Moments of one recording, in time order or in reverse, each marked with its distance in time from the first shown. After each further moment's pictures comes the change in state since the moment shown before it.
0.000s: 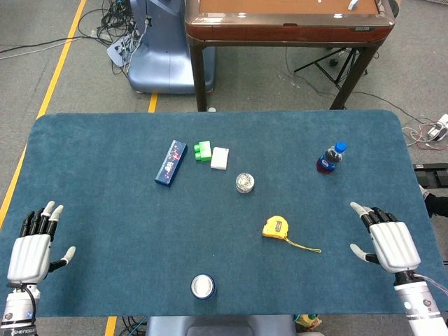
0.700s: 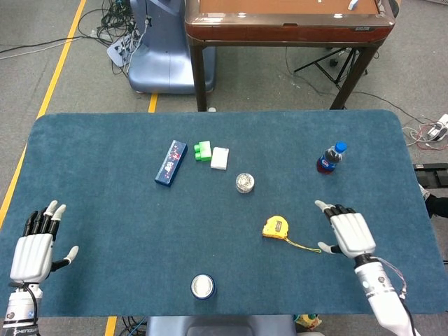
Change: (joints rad) left arm 0.009 0.003 -0.016 -0.016 0.013 -0.017 -0.030; right arm 0.143 -0.174 0.105 -0.042 0.244 -0.234 -0.225
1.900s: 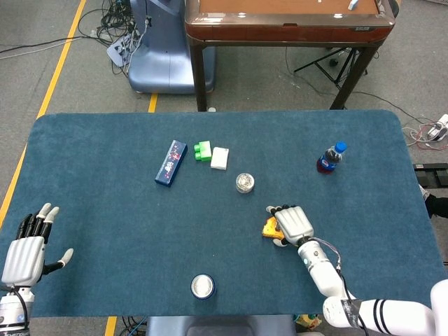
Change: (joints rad) left arm 0.030 0.035 -0.004 0.011 0.019 -0.018 -0.100; right arm 0.304 -0.294 0.019 0.206 0.367 -0.180 -0.227
